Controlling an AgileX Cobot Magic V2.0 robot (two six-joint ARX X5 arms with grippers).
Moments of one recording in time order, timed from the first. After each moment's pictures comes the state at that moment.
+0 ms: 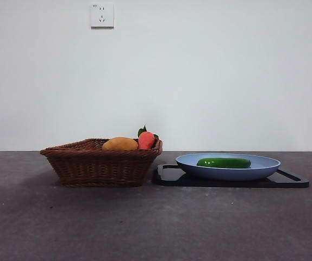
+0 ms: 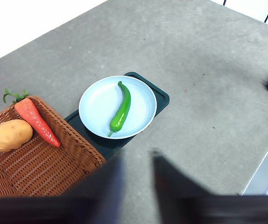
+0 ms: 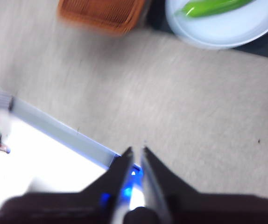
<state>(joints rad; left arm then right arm) -0.91 1.23 1.58 -0.90 -0.13 -0.05 0.23 1.04 1.37 -1.36 -0.44 -0.04</state>
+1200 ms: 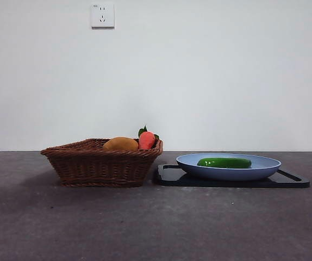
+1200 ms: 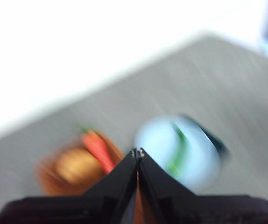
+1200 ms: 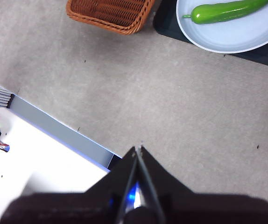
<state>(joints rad) -0.72 1.15 1.58 -0.72 -0.20 0.03 0.23 1.02 1.37 -1.36 -0.44 -0.05</state>
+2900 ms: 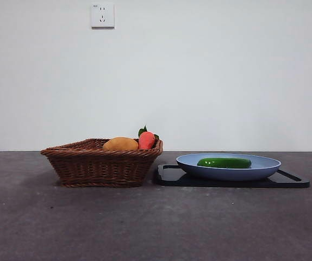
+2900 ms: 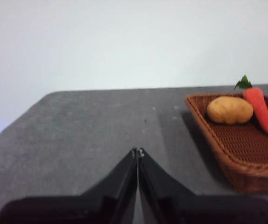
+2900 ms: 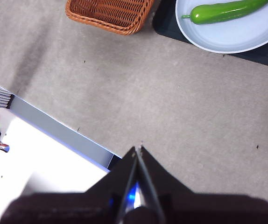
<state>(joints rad) -0.01 0.01 0.02 -0.02 -0.03 0.01 0.23 1.02 1.37 -1.36 -0.44 -0.05</state>
